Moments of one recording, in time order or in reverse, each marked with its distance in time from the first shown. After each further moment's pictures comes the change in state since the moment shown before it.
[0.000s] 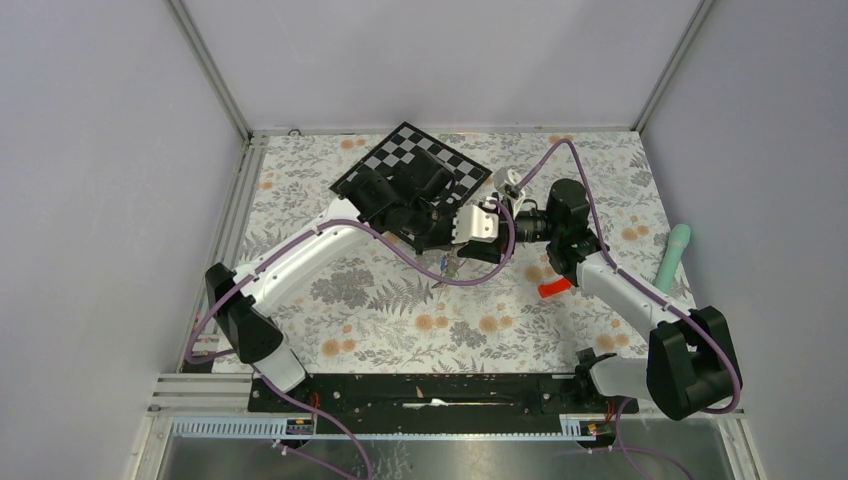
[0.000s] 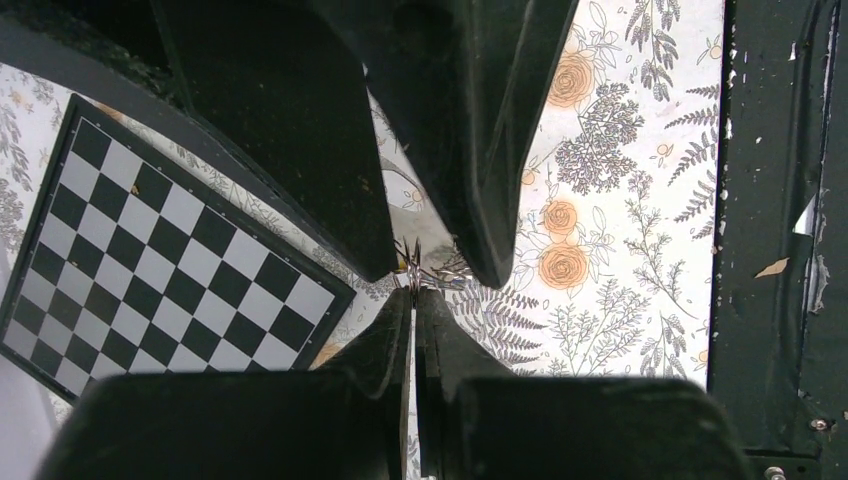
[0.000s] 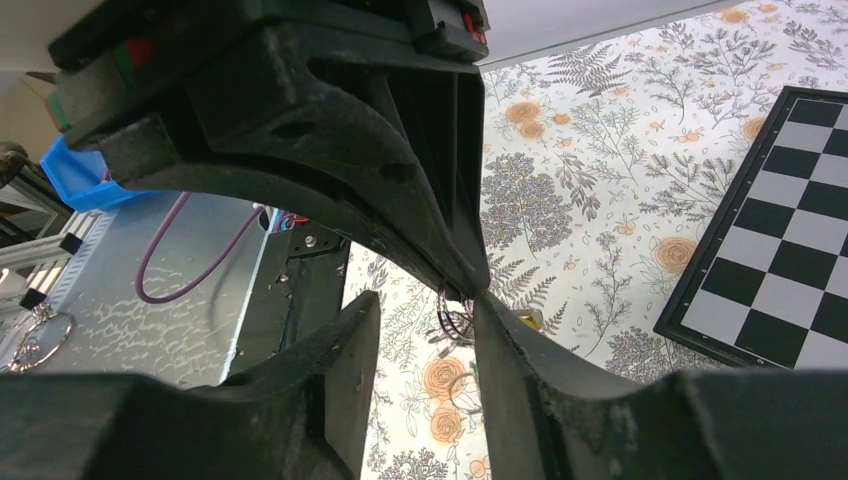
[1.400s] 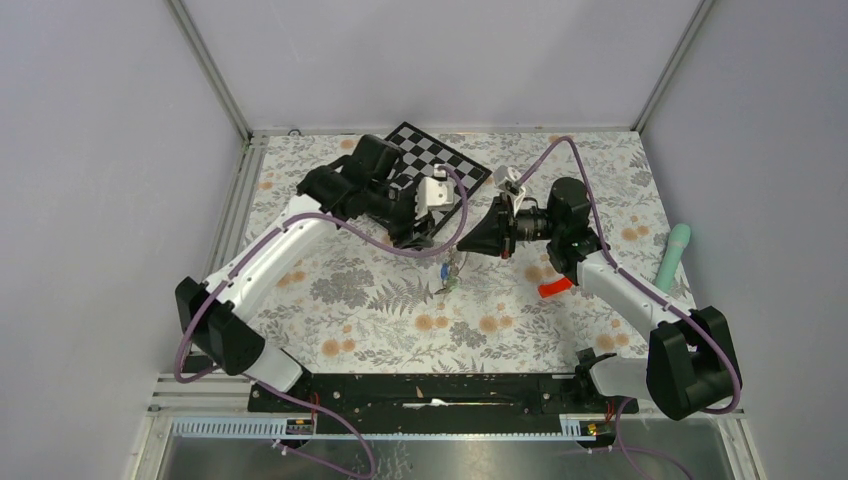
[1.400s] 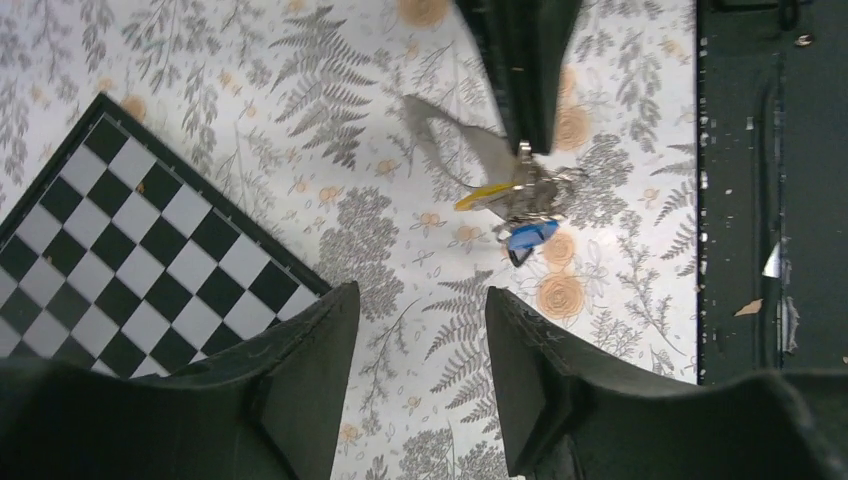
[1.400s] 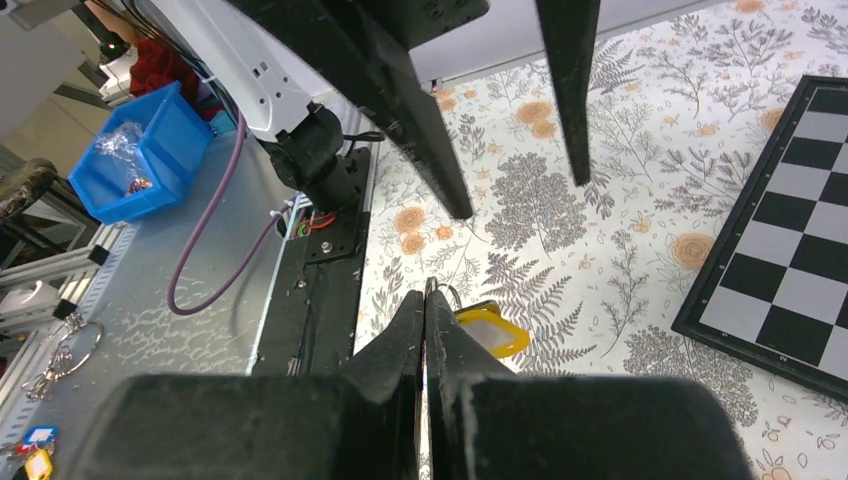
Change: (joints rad) left arm 0.233 -0.099 -0.151 0.132 0.279 -0.019; right arm -0.005 0.000 0.011 -0.018 -0.003 0.039
